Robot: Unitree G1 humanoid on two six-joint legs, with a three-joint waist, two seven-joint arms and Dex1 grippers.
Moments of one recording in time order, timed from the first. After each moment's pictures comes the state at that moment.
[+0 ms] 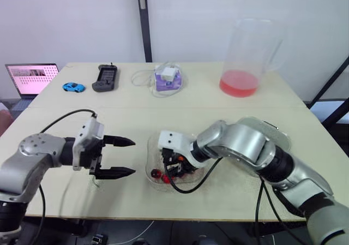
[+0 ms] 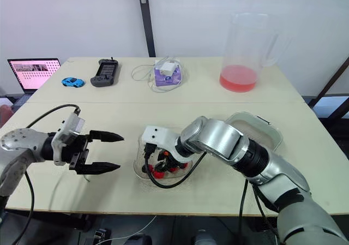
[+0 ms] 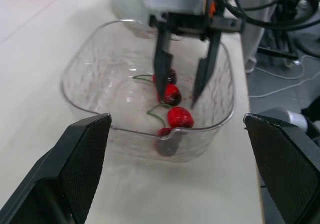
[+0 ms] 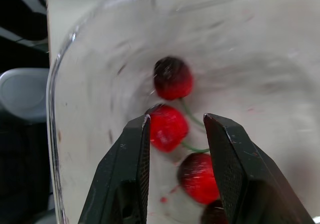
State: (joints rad) left arm -0.31 0.93 0.13 -0.22 -0.62 0.48 -1.35; right arm -1.05 -0.54 0.69 -0.31 0.54 1.36 0.74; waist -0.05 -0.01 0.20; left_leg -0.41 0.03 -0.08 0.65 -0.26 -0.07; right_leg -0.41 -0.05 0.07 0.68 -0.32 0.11
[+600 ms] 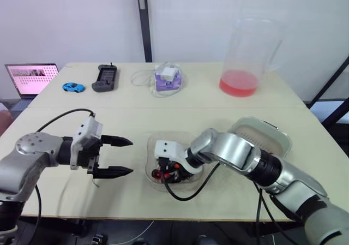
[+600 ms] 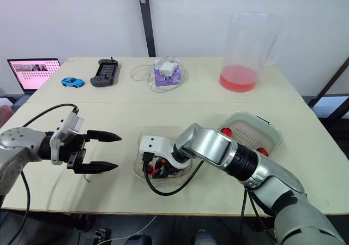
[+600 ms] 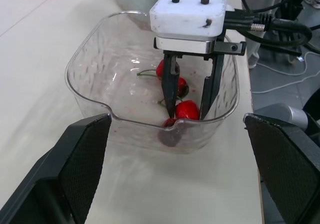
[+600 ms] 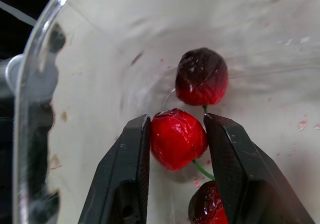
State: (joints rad) left arm -0.32 0.95 0.13 -0.21 -0.62 0.49 -1.35; right arm -1.03 -0.51 0.78 -0.22 0.43 1.21 0.84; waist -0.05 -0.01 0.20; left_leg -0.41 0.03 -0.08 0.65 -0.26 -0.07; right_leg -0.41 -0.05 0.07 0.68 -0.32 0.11
